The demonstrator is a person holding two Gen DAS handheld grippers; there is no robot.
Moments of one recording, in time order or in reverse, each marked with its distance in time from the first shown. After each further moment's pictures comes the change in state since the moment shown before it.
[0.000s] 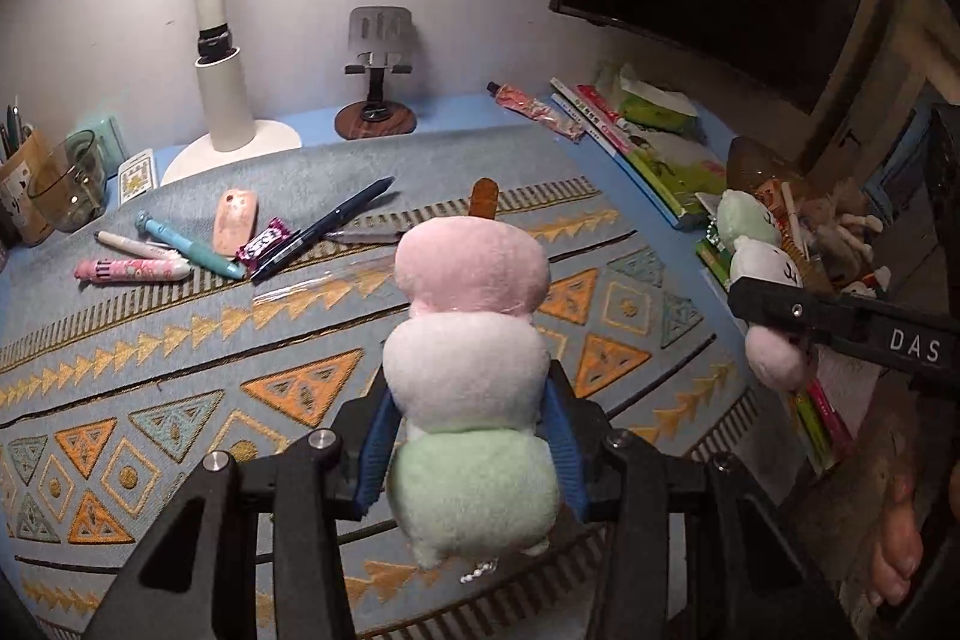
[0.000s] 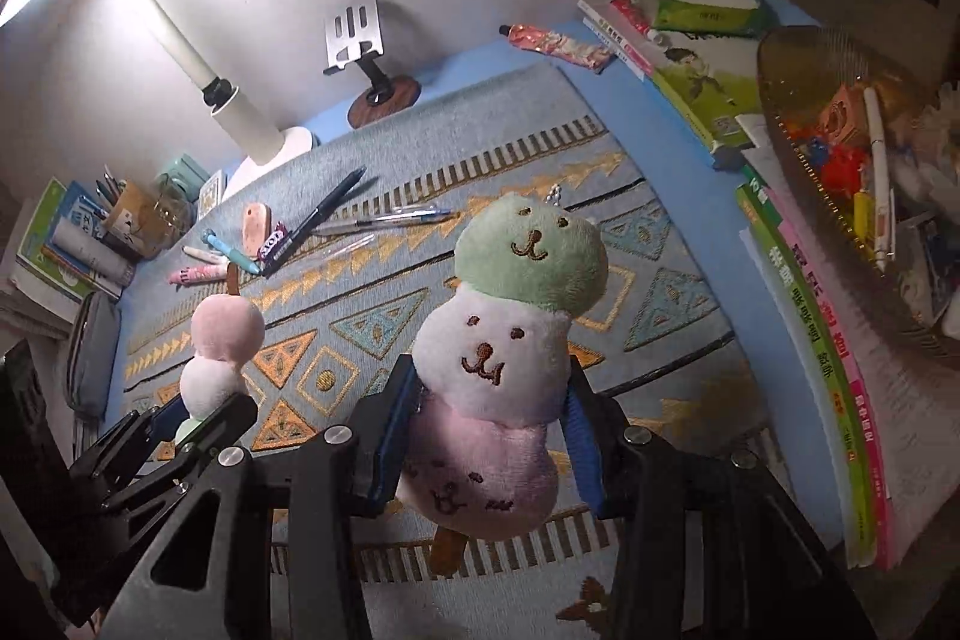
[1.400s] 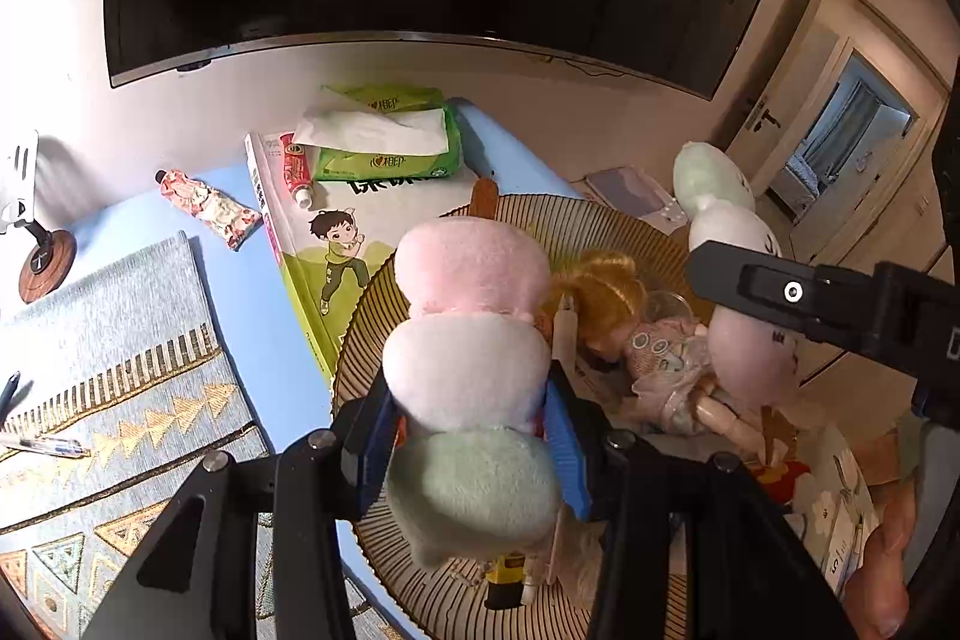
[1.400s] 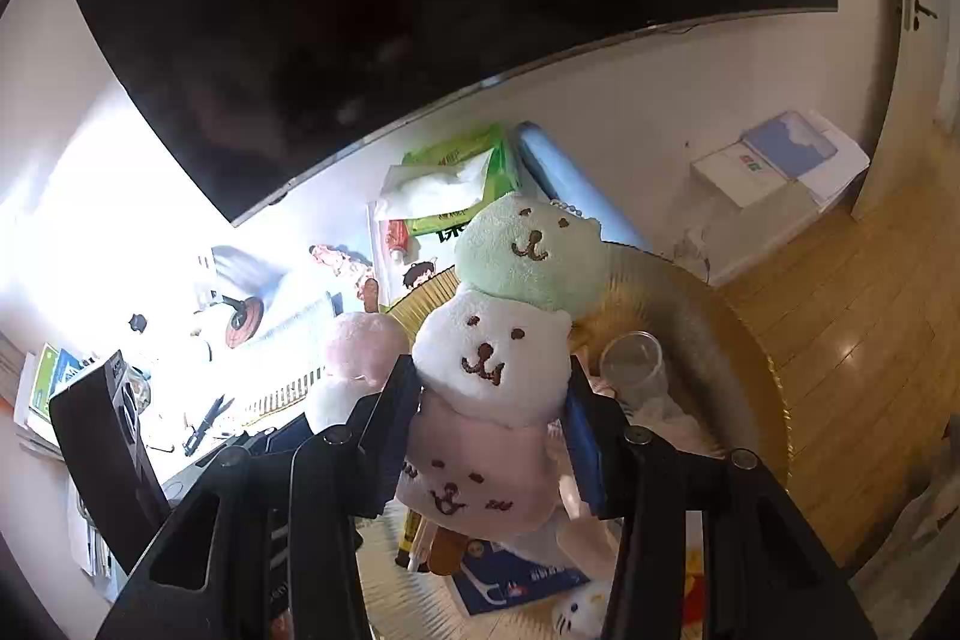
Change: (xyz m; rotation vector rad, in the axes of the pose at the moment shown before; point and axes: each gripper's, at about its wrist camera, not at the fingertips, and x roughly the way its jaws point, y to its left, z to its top) left arm 0.143 -0.252 0.120 0.101 0.002 -0.195; right arm -0.068 -0.234 0.123 0.119 -0.179 -0.009
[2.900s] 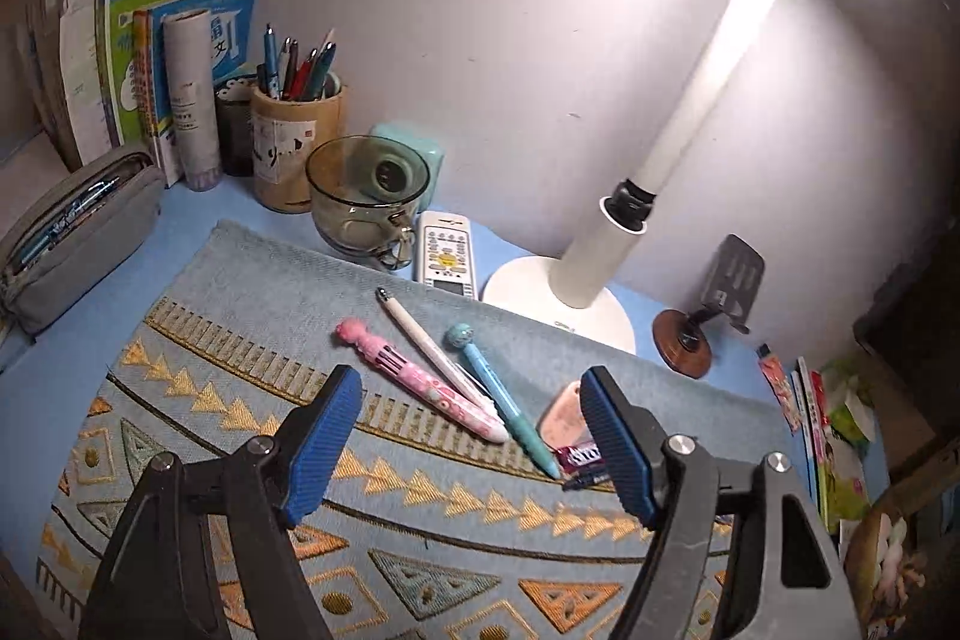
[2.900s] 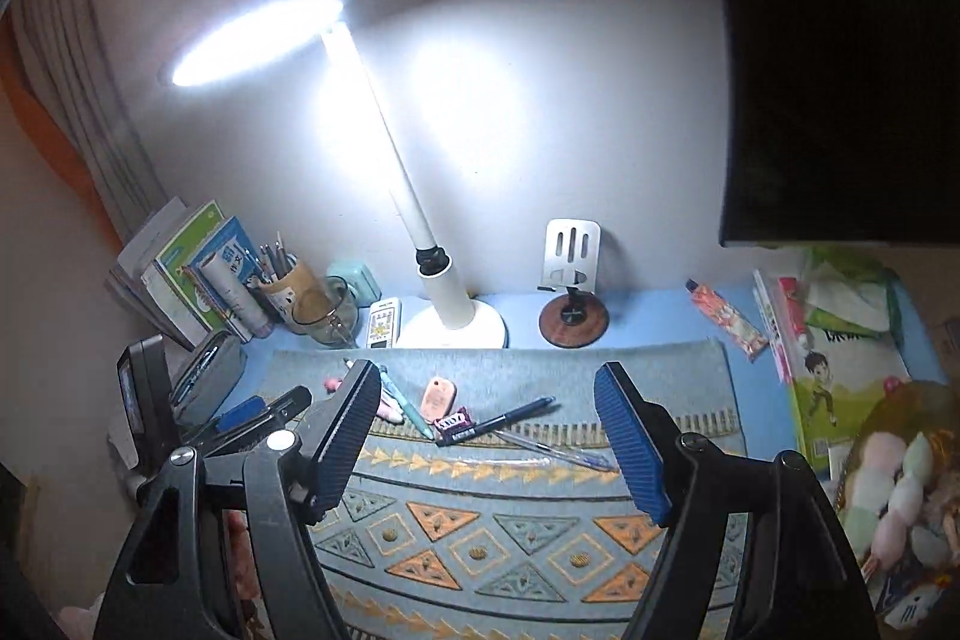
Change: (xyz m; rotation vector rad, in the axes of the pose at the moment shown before) left arm -0.261 0.432 -0.114 -0.677 -0.280 0.553; right arm -0.010 0.362 -0.070 -0.463 -0.068 0.299
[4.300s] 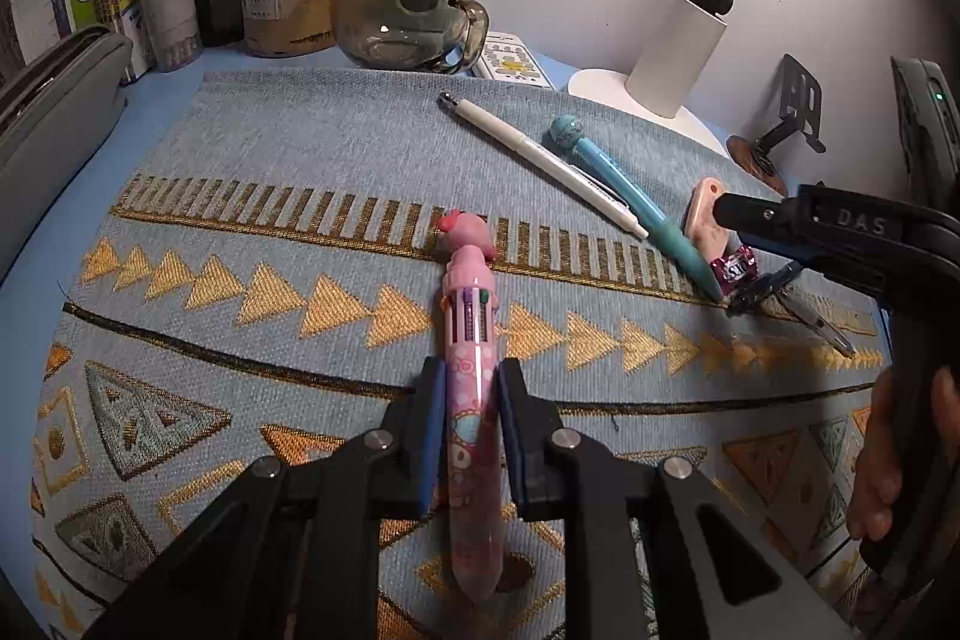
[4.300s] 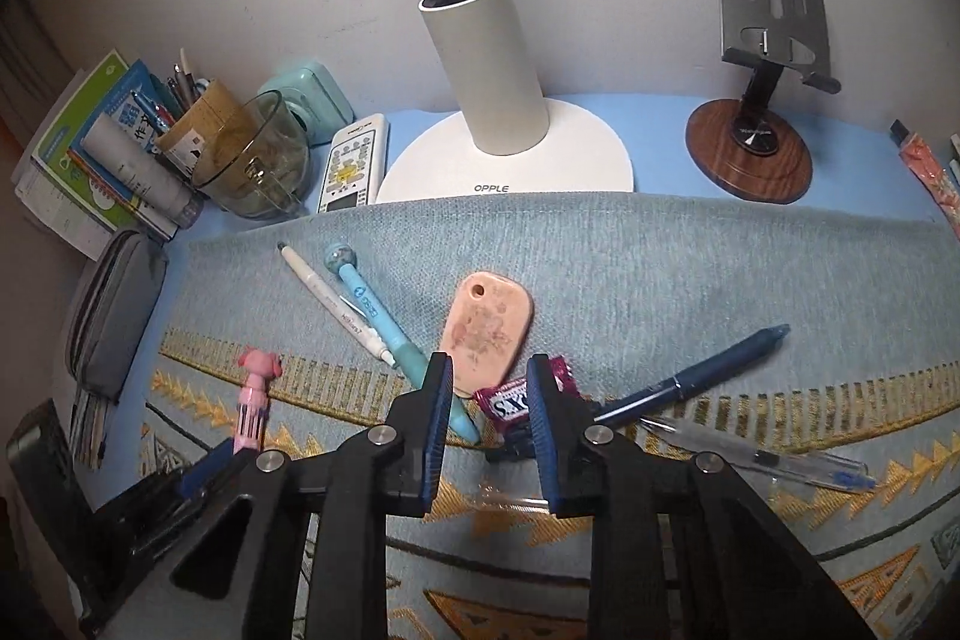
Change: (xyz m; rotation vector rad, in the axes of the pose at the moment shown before) left arm 0.049 0.079 -0.080 0.190 0.231 -0.030; right arm 0.270 0.049 -0.065 0.073 0.359 0.061
